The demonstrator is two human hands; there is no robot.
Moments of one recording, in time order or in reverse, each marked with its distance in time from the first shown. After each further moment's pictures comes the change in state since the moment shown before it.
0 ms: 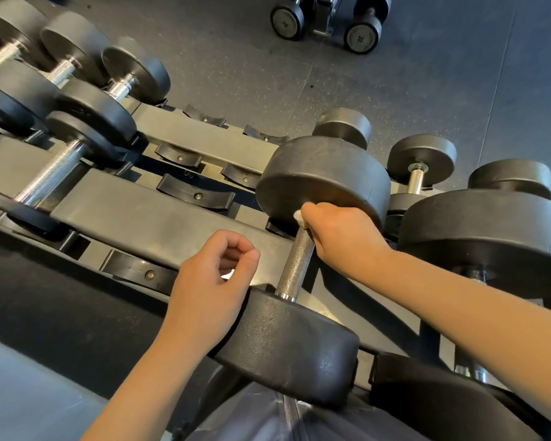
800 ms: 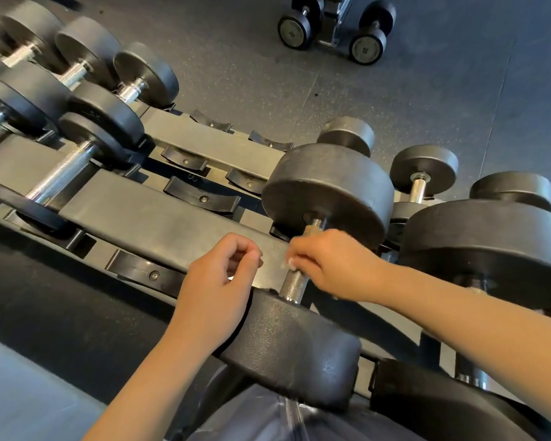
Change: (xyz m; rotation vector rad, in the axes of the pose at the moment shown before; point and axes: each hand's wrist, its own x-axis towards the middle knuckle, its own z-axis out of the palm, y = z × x) left_hand 0.000 0.001 0.000 0.045 -0.010 0.005; right_hand -0.011 -0.016 -0.005 0.416 -0.194 -0.139
